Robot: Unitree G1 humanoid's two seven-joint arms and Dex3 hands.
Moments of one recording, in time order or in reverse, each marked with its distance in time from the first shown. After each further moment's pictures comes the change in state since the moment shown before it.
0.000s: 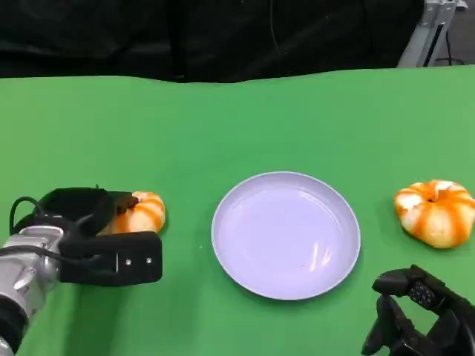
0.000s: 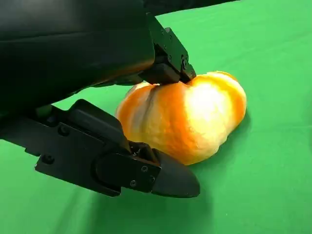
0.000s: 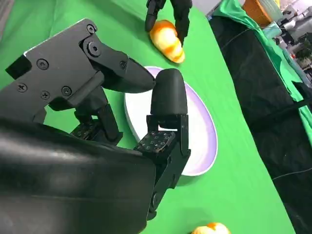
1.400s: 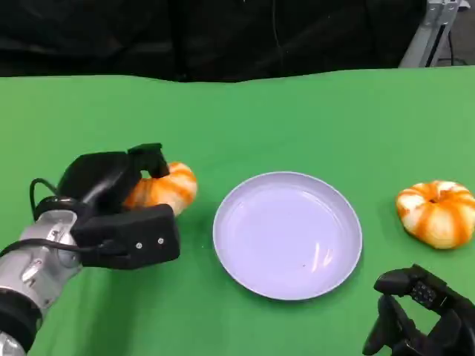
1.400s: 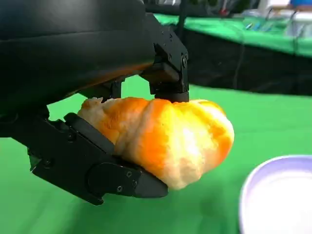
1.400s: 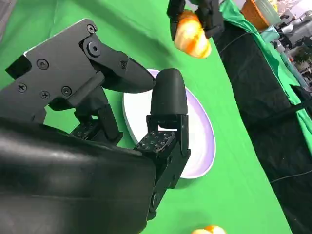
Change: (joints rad) left arm 0.027 -0.035 0.081 -0.163 -0.138 -0.157 0.160; right arm 0.006 0.000 -0.005 -0.011 0.003 0.000 0.008
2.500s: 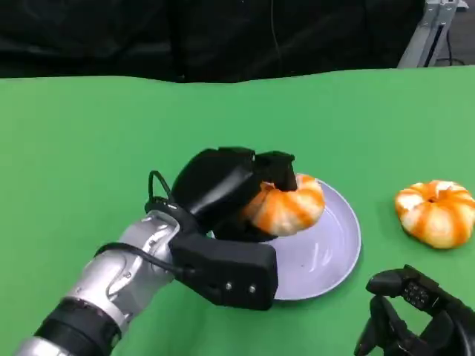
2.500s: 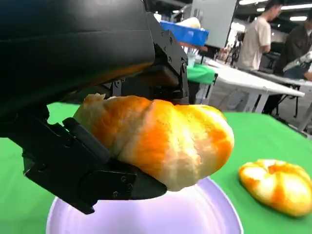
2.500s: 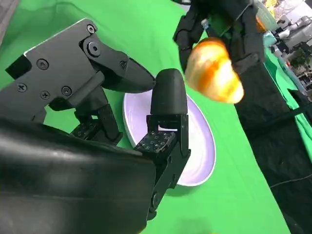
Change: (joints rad) left arm 0.045 -0.190 -0.106 -0.281 0.092 -0.023 -0.042; right arm 0.007 0.014 0.031 0.000 -0.003 -0.015 -0.006
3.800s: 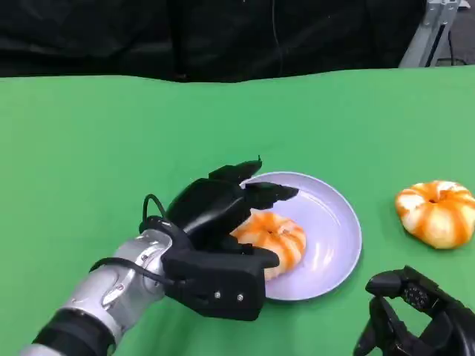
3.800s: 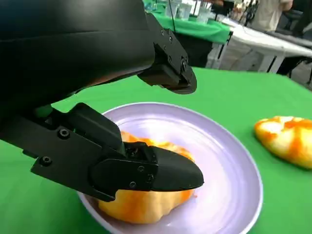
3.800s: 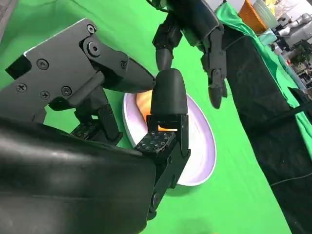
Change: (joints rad) left arm 0.023 0.006 0.000 0.096 -0.053 -0.055 -0.070; right arm 0.009 0.000 0.009 -0.006 0.000 -0.008 -0.018
